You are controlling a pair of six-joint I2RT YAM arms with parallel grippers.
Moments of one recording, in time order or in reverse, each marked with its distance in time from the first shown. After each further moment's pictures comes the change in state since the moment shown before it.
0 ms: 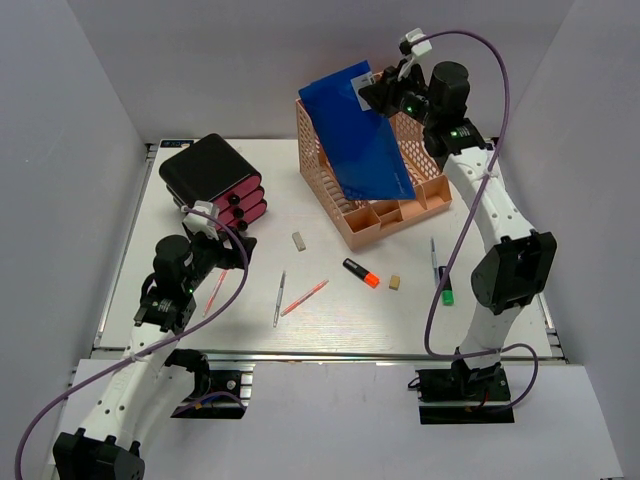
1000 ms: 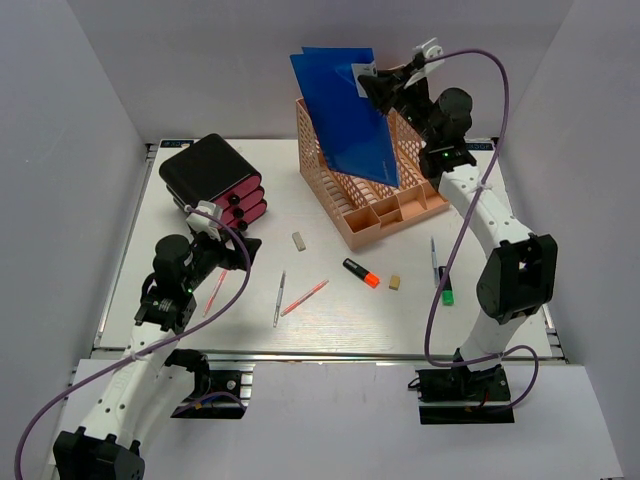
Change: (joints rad) left arm 0.000 0.005 -0.002 0.031 0.077 0.002; right arm 0.018 -0.081 -0.254 0.531 0.046 0.084
